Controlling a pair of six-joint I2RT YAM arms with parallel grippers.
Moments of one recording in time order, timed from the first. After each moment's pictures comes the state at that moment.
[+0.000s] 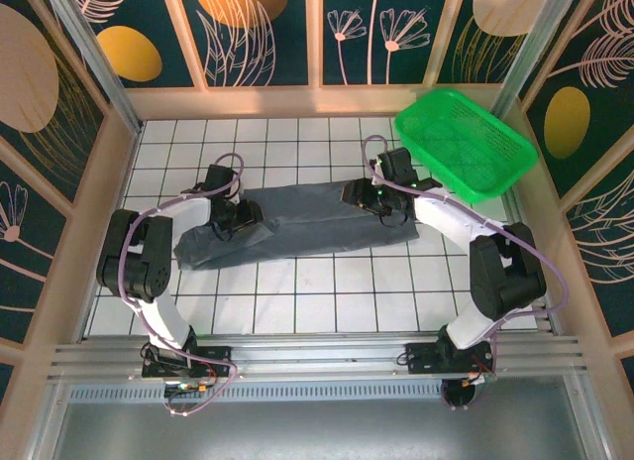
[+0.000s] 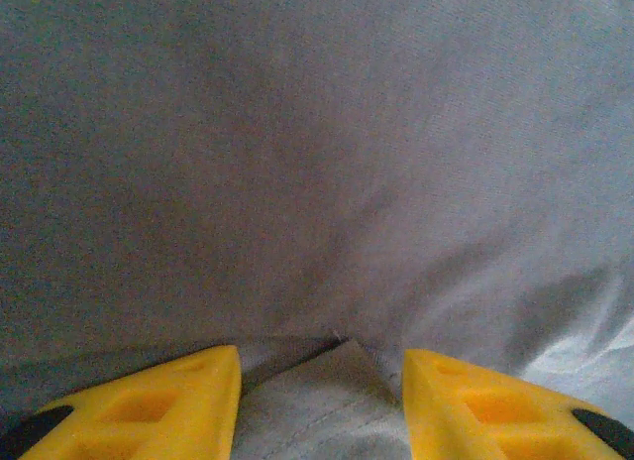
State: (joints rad) left arm -0.21 1.76 0.99 -0.36 0.30 -0.53; right arm 0.42 1.61 1.09 -0.34 -0.36 0.63
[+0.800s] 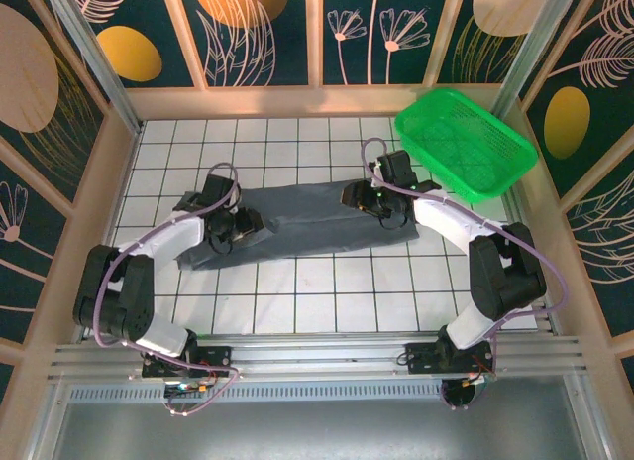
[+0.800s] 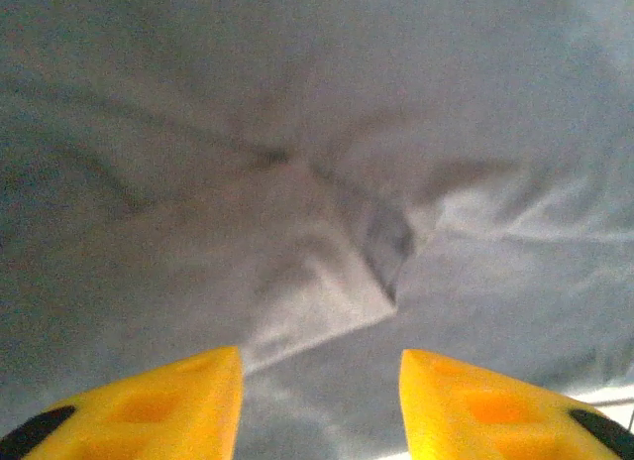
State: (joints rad) left arm -0.28 1.54 0.90 -0.42 0.24 -0.65; right arm 0.42 1.61 1.06 -0.32 -0.38 0.63
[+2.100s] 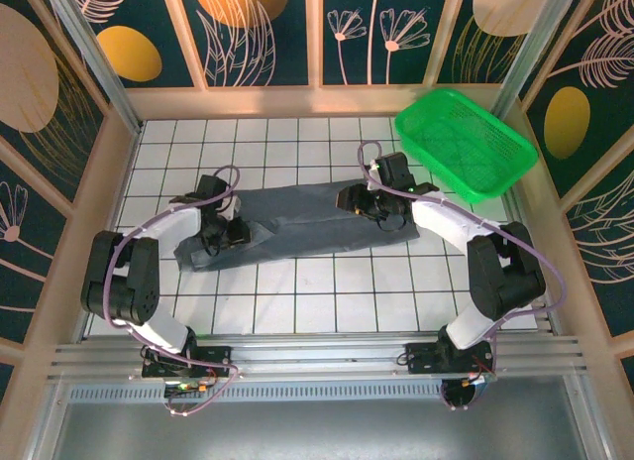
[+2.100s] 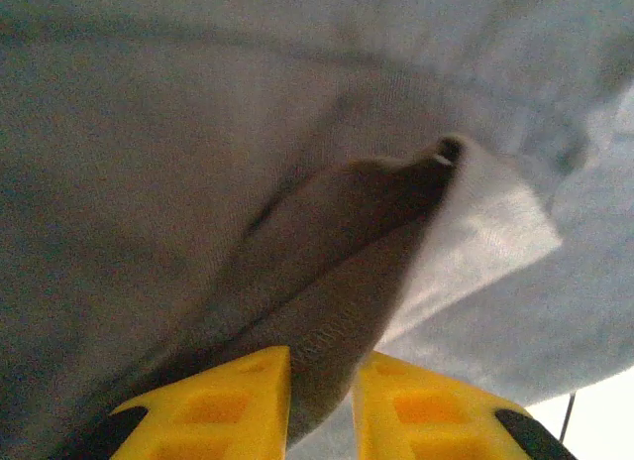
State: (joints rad) left arm -0.20 1.60 0.88 -0.58 0.32 -0.36; right arm 0.44 1.62 1.05 -0.30 -0.45 0.61
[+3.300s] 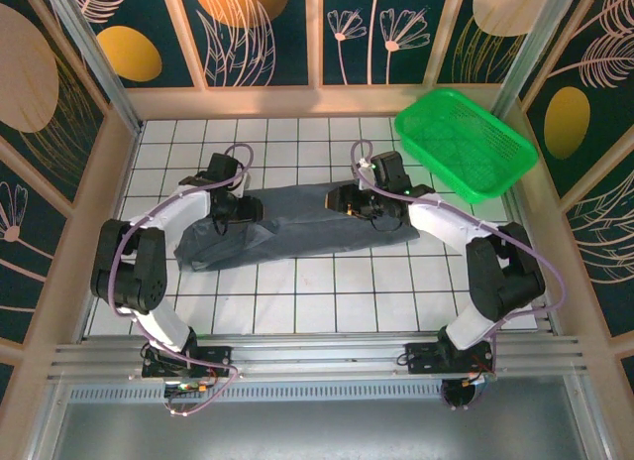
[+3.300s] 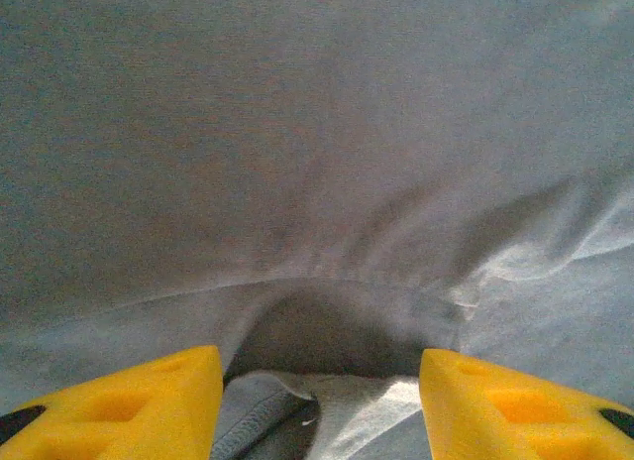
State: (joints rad) left arm -0.26 1.69 1.11 -0.58 0.20 -0.27; right arm 0.47 1.60 1.04 -0.20 -0.59 0.59
